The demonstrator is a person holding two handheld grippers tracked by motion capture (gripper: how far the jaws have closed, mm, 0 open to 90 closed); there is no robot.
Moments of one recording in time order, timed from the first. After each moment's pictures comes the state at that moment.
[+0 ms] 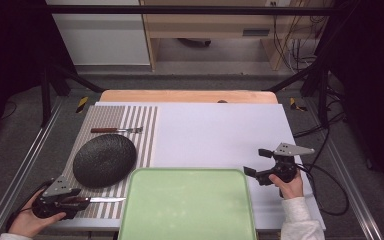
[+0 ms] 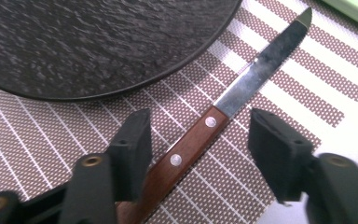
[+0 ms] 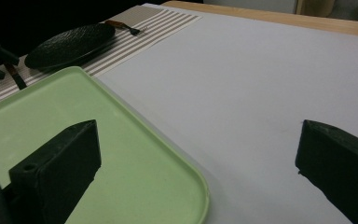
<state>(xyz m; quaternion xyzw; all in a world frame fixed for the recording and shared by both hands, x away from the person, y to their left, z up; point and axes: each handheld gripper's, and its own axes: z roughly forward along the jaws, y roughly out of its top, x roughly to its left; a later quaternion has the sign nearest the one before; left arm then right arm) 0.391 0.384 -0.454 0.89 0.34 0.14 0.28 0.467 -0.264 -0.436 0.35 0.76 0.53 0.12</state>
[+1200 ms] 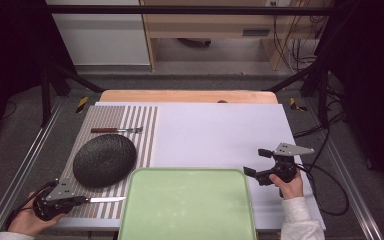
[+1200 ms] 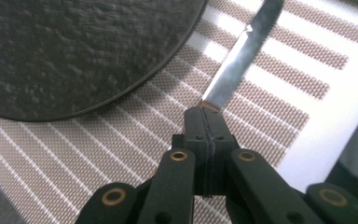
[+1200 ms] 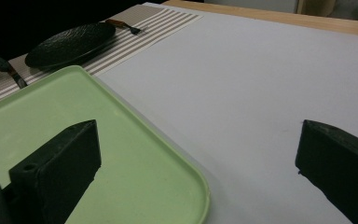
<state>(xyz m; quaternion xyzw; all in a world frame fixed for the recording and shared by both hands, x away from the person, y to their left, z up) 0.389 0.377 -0.448 0.93 0.26 0.14 0.23 0.467 -0.264 -0.436 0.35 0.76 0.53 0.11</state>
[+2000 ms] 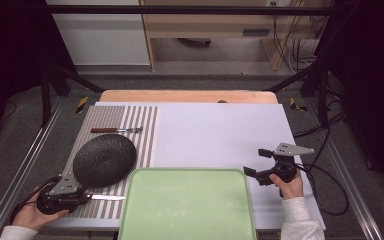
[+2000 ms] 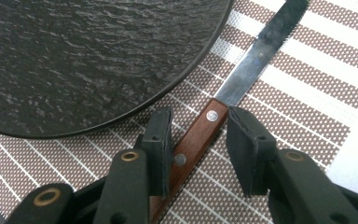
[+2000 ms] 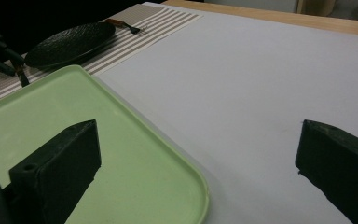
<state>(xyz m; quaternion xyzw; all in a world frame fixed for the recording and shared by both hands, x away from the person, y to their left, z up) 0.406 0.381 -0.456 0.92 0.27 0.15 0.25 0.467 -0.264 -0.436 0.35 0.76 0.53 0.12</state>
